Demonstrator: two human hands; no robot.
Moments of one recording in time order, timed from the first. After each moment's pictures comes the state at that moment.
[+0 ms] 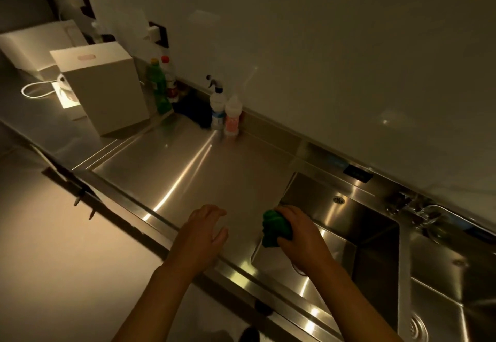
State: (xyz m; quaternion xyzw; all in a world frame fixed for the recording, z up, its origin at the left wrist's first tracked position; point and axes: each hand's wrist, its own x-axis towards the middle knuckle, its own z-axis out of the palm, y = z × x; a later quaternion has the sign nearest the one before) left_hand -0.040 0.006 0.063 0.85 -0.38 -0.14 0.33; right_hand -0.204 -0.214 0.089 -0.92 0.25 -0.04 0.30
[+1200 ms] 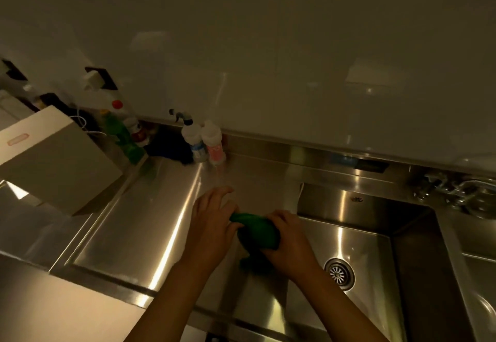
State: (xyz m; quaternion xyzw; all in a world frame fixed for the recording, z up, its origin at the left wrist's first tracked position) left_hand 0.097 -0.124 0.100 0.80 -0.54 -0.02 0.25; right_hand -0.073 -0.251 0.034 -0.87 0.32 -0.13 0.34
